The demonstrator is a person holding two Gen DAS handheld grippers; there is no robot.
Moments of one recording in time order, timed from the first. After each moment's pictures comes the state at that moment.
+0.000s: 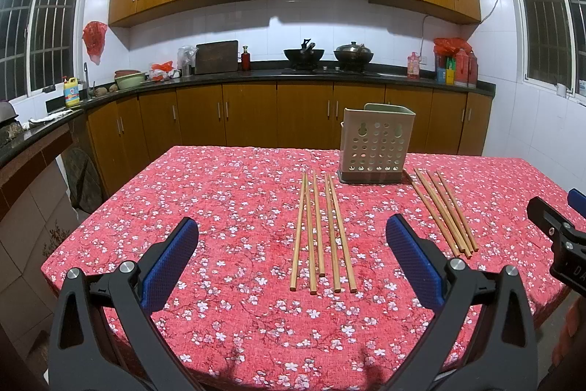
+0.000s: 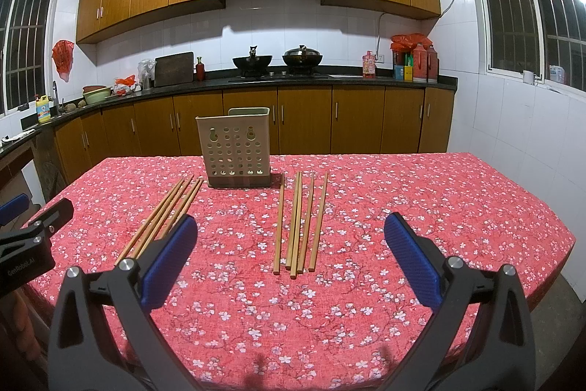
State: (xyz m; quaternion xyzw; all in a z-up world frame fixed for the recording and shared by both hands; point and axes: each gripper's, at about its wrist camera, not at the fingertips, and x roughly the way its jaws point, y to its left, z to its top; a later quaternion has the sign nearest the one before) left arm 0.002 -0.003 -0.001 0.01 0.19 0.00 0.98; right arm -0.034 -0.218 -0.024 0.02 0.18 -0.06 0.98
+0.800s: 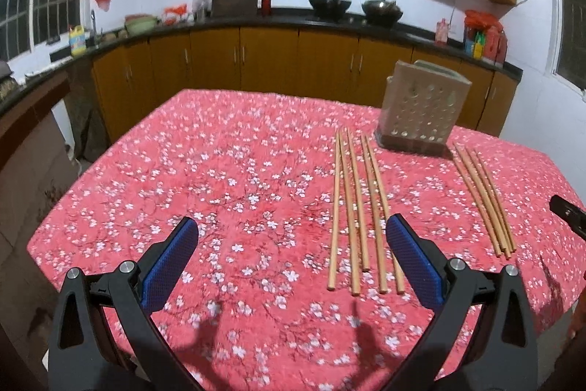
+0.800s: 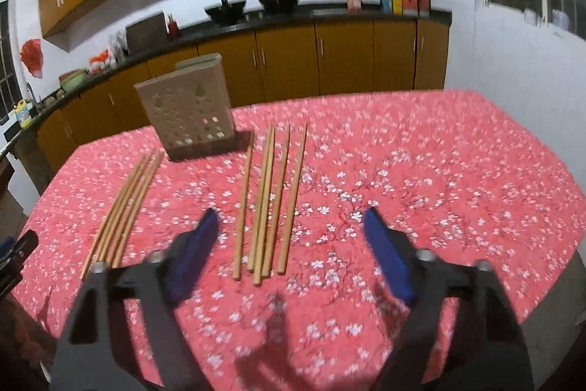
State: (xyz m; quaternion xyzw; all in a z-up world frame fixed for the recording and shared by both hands) left arm 0.071 0.035 -0.033 -0.03 0.31 0.02 0.95; right arm 0.071 -0.281 -0.060 0.10 0.33 -0.07 0.94
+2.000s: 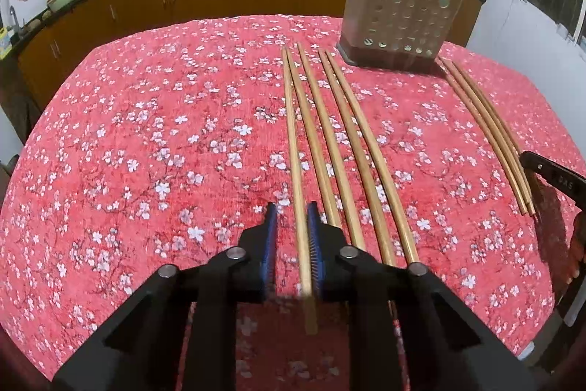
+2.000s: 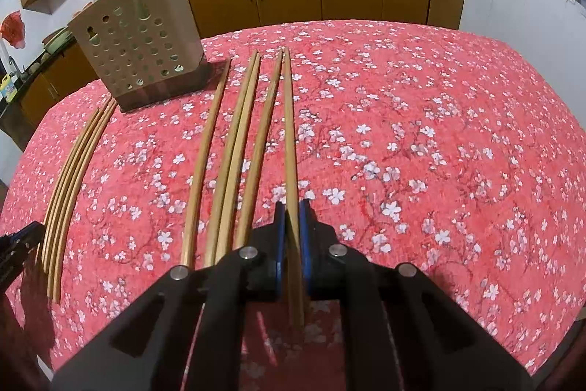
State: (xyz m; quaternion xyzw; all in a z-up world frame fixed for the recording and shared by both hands) left arm 0.157 0.014 -0.091 0.03 0.44 -0.09 0.89; right arm 0.142 -0.290 -0.119 0.09 0.43 -0.06 0.90
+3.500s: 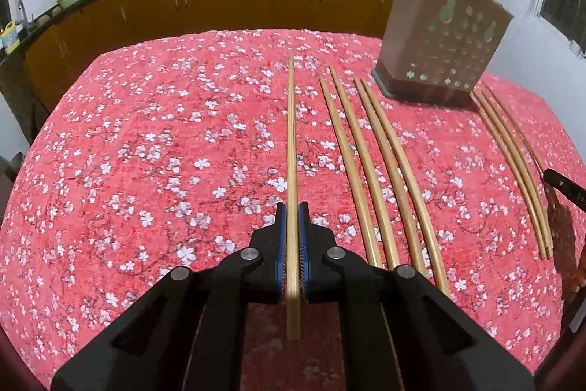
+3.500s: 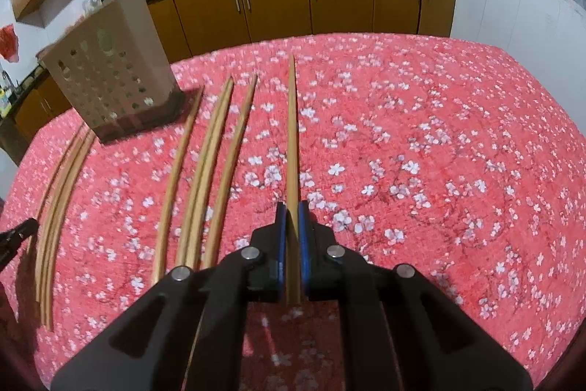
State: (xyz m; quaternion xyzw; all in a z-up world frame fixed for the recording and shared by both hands) left arm 0.193 0.030 -0.084 0.01 0.43 -0.07 0.90; right arm 0.160 -0.315 -0.108 0.10 0.39 -0.07 0.91
